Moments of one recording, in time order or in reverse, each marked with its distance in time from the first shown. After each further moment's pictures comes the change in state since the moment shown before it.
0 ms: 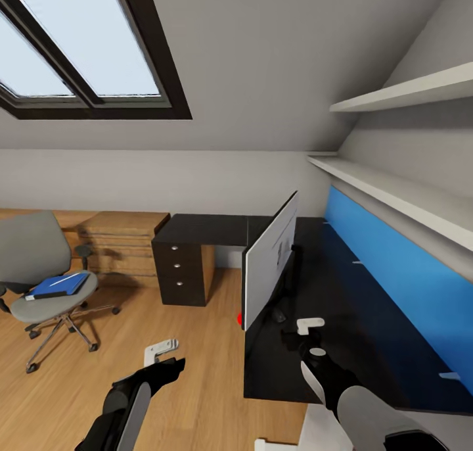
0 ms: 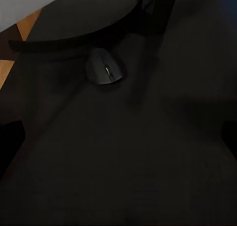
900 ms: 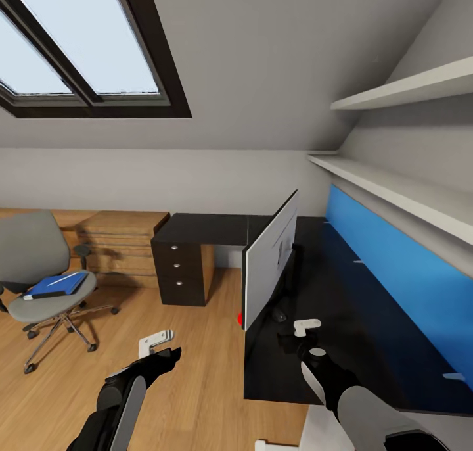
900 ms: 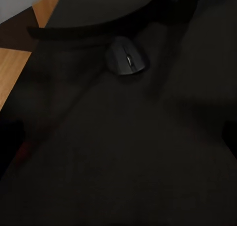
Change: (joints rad) left arm 0.001 -0.004 0.024 -0.076 0.007 0.002 0.002; right arm 0.001 -0.001 0.001 0.002 0.004 0.025 0.077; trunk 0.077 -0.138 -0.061
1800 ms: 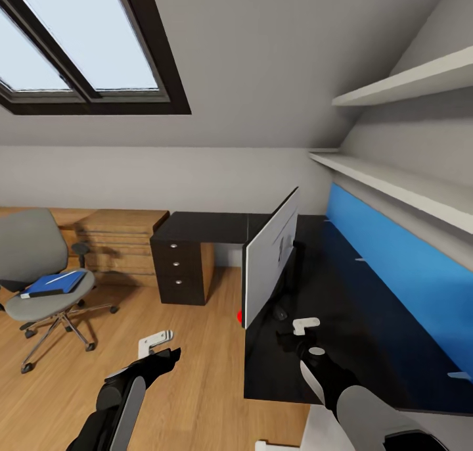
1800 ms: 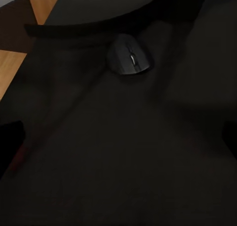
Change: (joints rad) left arm 0.000 0.001 0.003 0.003 0.000 0.000 0.002; right arm 0.000 0.003 0.002 -0.009 0.000 -0.004 0.000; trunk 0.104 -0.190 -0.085
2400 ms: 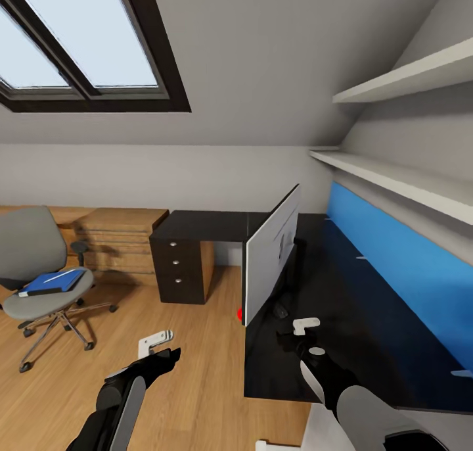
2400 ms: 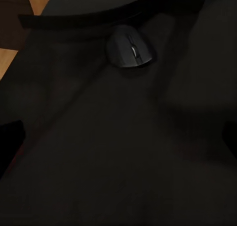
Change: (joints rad) left arm 0.000 0.000 0.000 0.000 0.000 0.000 0.000; right arm 0.000 0.000 -0.001 0.001 -0.001 0.000 0.000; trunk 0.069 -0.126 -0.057
